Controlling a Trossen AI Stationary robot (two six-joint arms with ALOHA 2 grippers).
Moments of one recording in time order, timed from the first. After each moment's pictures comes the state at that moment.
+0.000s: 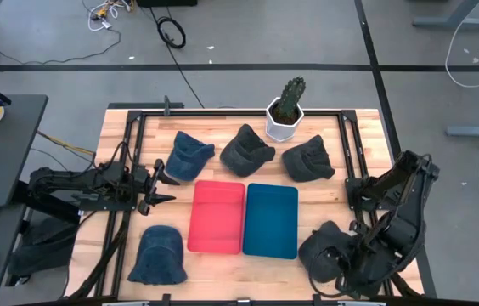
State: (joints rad) left arm -0.05 0.03 0.01 0.07 0.11 -0.12; right arm 0.92 1.67 1.90 -1.55 0.00 1.39
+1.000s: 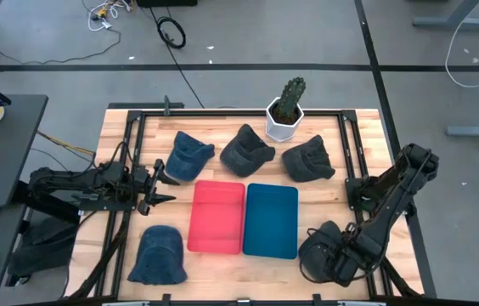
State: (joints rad) left arm -0.05 0.03 0.01 0.07 0.11 -0.12; right arm 0.93 1.57 1.17 -1.13 -0.07 1.57
